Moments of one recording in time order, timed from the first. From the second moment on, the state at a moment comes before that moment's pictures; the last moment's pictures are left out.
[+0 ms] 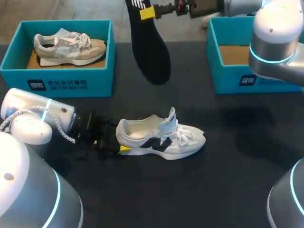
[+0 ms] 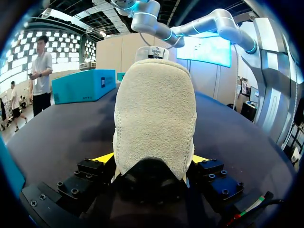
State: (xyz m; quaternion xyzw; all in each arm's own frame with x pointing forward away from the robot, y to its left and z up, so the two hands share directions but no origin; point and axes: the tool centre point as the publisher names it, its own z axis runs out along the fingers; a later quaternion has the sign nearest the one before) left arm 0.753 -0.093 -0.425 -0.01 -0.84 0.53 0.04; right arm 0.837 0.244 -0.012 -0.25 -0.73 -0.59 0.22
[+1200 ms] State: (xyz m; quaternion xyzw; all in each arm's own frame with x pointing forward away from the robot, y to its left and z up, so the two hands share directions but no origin) left arm 0.753 -0.093 -0.425 -0.01 -0.84 0.53 0.04; right arm 0.705 0.212 0.062 -0.30 -0.71 -0.61 0.19
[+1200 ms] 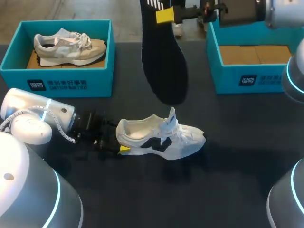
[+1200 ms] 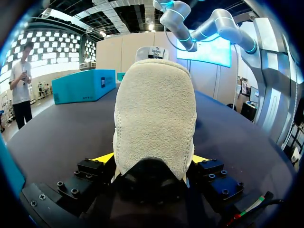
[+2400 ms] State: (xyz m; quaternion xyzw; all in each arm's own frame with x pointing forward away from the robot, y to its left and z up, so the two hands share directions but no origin) left arm 0.753 -0.093 -0.425 -0.01 -0.84 0.53 0.04; right arm 0.653 0.164 0.086 -0.34 -0.71 -0.59 0.17
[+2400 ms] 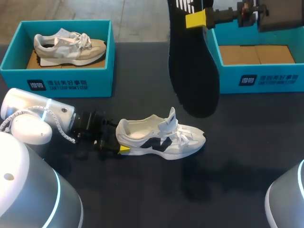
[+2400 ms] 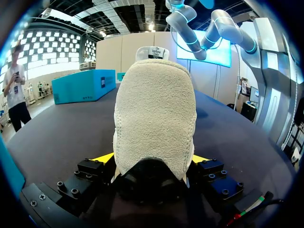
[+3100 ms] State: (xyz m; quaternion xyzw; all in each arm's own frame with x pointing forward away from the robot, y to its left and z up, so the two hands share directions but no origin) left arm 0.753 -0.093 -0.425 -0.01 -0.84 0.53 0.04; right arm 0.628 0.179 0.072 -0.34 -0.70 -0.60 0.20
